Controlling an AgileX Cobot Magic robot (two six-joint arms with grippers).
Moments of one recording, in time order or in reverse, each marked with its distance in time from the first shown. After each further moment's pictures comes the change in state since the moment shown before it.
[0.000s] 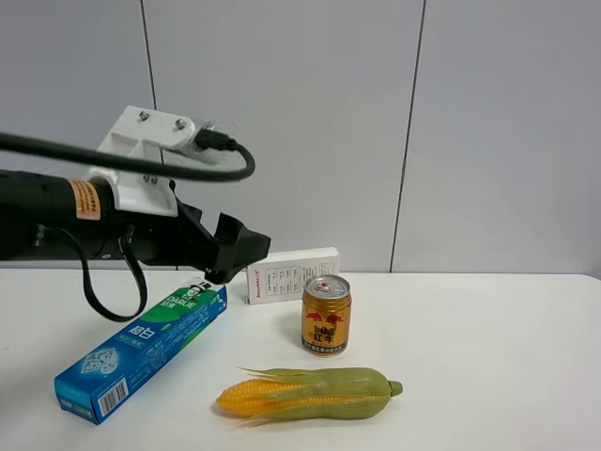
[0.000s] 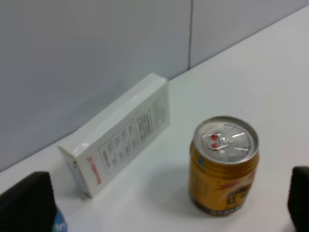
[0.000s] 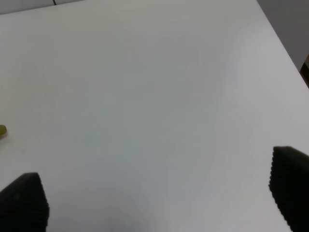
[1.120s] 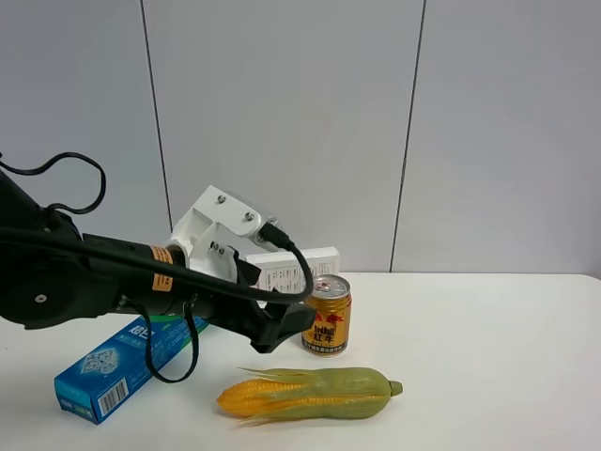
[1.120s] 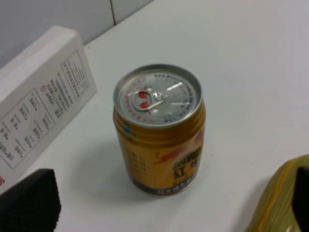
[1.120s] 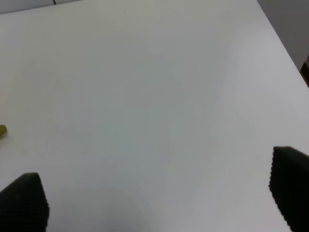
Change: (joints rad) left arm -0.001 0.312 -0.156 0.280 -0.076 -0.131; right arm 0.000 0.000 0.000 0.000 0.000 0.000
